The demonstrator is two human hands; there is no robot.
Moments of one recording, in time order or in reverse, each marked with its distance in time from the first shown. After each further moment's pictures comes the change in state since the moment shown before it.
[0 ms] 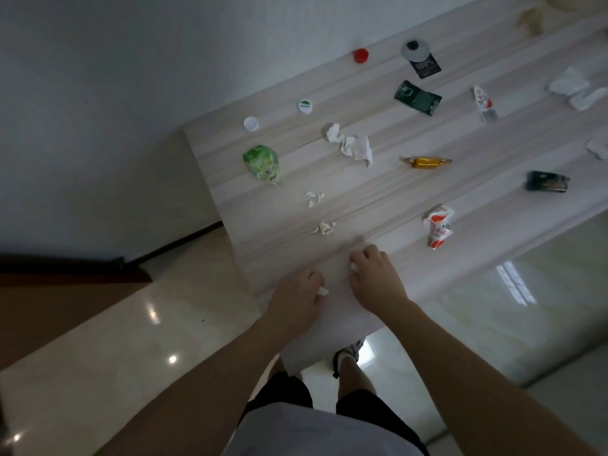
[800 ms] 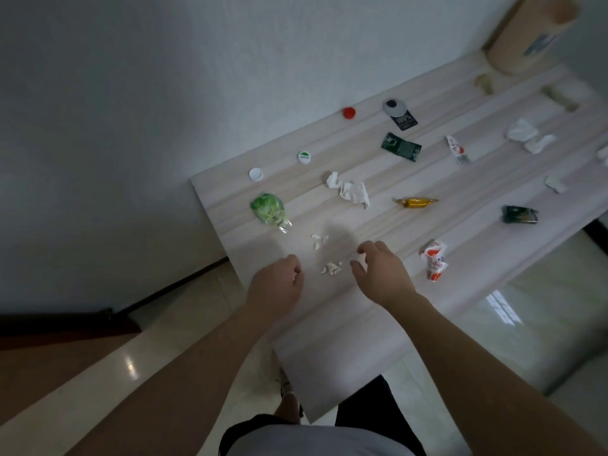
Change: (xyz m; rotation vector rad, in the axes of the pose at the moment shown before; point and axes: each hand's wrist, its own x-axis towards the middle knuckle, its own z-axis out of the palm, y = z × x) left_hand 0.044 -0.036 -0.105 -0.002 0.172 -0.045; right_hand 0.043 -0.041 -0.070 0.155 0.193 0.119
